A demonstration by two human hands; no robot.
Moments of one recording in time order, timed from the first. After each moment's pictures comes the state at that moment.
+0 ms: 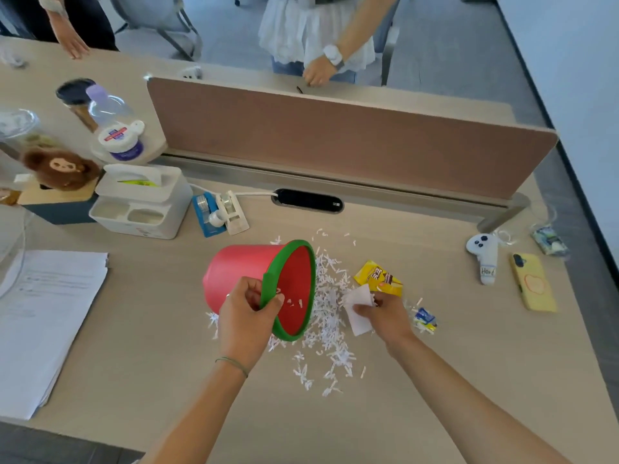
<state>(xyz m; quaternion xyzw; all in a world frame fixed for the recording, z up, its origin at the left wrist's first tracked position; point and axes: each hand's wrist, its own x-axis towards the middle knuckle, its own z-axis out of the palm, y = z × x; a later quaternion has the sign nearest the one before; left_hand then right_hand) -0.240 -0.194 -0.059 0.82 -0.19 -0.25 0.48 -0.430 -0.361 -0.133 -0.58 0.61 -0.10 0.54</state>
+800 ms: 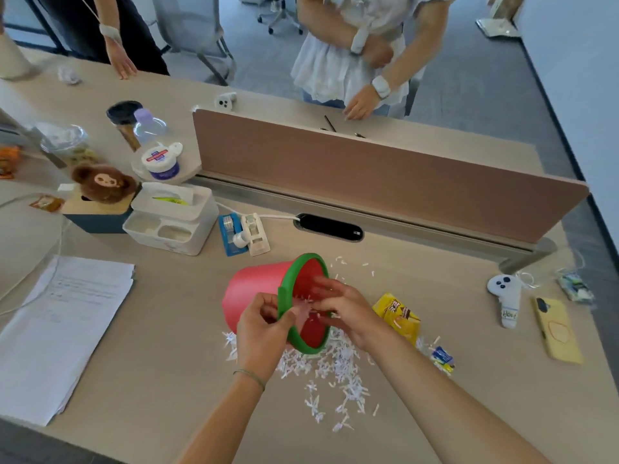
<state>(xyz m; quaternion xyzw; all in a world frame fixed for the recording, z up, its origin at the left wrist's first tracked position) -0.218 -0.206 -0.058 0.79 -0.11 -0.26 0.55 -0.312 -0.355 -0.068 -0.51 0.44 -0.02 0.74</state>
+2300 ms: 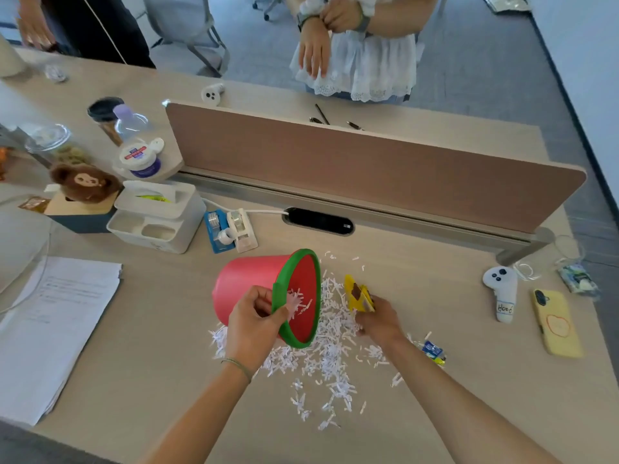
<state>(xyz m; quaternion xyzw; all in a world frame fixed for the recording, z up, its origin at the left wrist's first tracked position) -0.223 -0.230 -0.065 0.81 -0.15 -0.27 0.49 -0.388 -0.407 -0.130 -0.61 0.58 -0.02 0.54</state>
